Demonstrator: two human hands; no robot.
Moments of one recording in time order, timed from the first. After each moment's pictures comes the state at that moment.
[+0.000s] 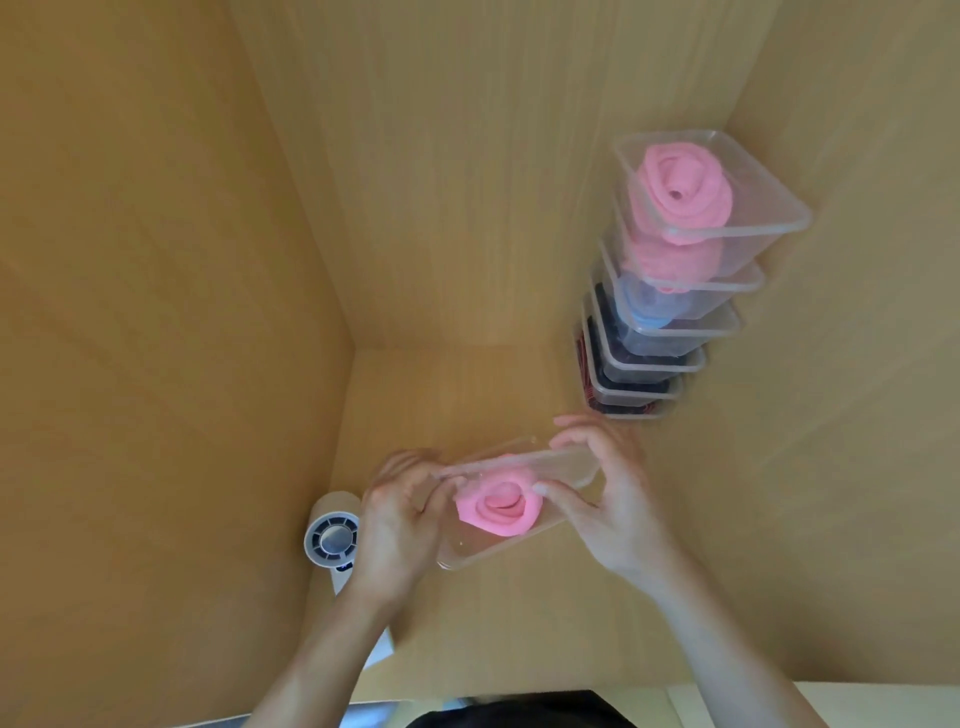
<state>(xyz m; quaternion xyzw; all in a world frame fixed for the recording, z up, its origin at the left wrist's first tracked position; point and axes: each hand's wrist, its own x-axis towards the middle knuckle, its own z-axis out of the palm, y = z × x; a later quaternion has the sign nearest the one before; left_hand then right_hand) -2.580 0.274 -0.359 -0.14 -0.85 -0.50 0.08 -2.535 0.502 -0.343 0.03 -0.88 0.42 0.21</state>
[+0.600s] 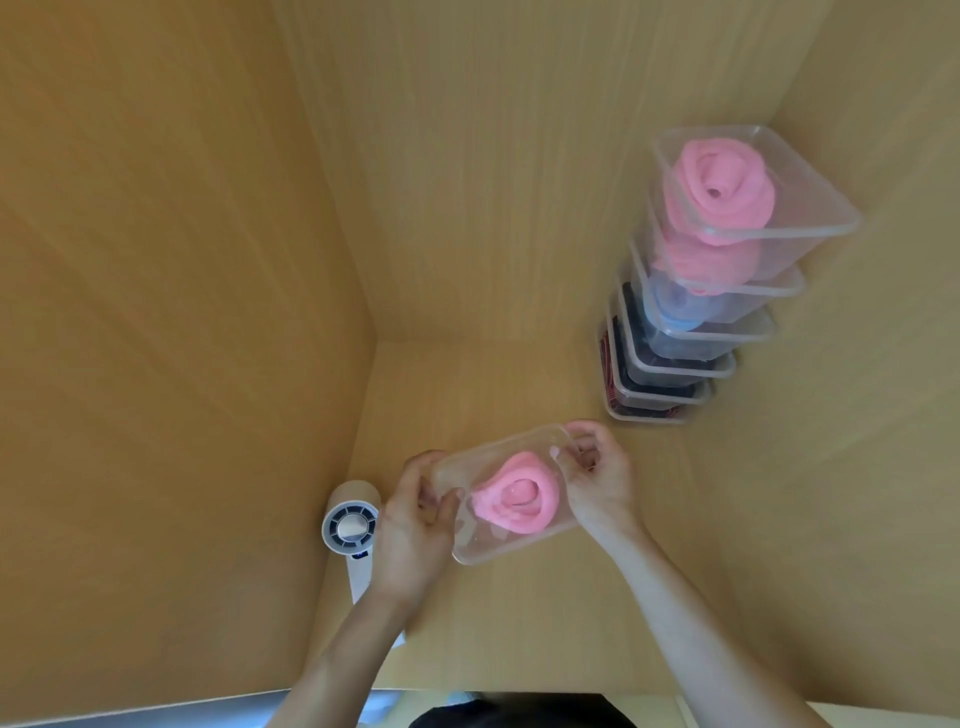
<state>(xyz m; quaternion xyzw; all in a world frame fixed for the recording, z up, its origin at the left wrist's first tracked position) -2.571 0.270 -0.394 0.02 -0.85 -0.53 0.00 -2.585 0.489 -0.409 -0.20 -0.79 0.57 0.14</state>
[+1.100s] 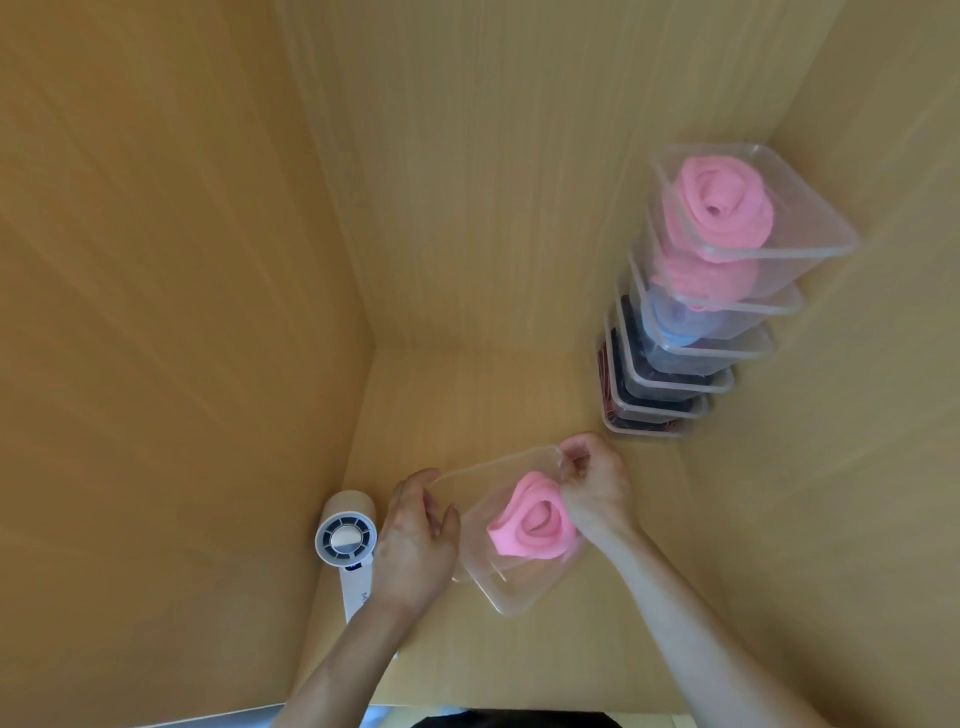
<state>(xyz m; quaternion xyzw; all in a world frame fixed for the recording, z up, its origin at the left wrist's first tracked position) -2.571 0.277 -0.396 0.04 -0.89 -0.46 -0.02 -2.594 0.498 -0.406 -0.21 -0.87 0.45 0.06</state>
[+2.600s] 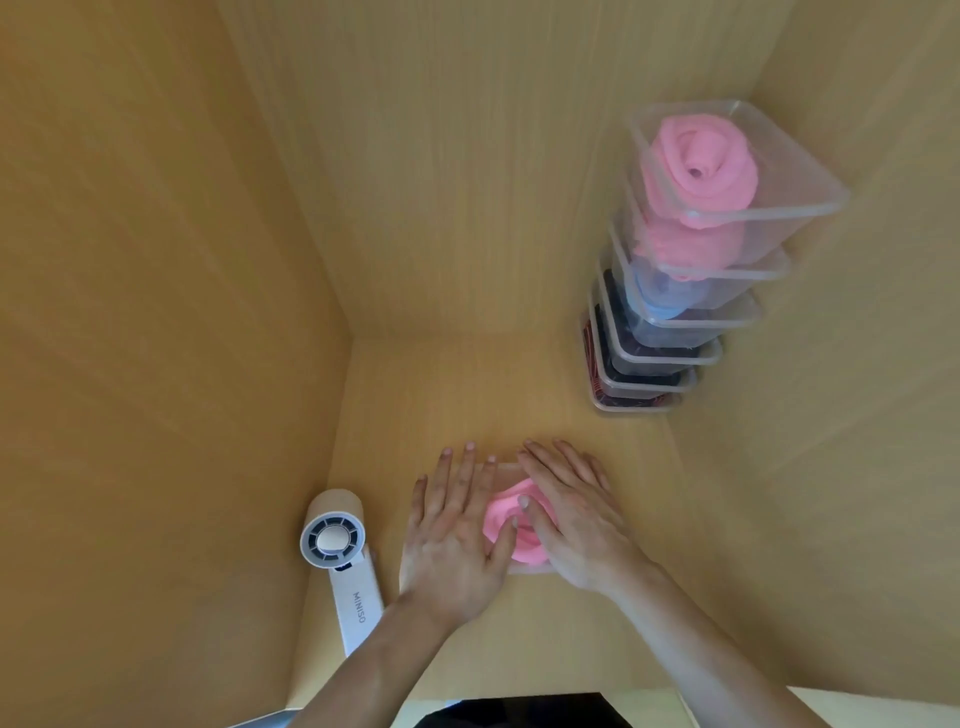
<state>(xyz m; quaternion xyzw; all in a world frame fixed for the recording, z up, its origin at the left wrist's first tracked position) -2.568 0.306 -0.430 -0.21 -0.97 -0.13 -0.03 -2.549 0.495 -0.420 0.04 -0.98 0.20 -0.04</state>
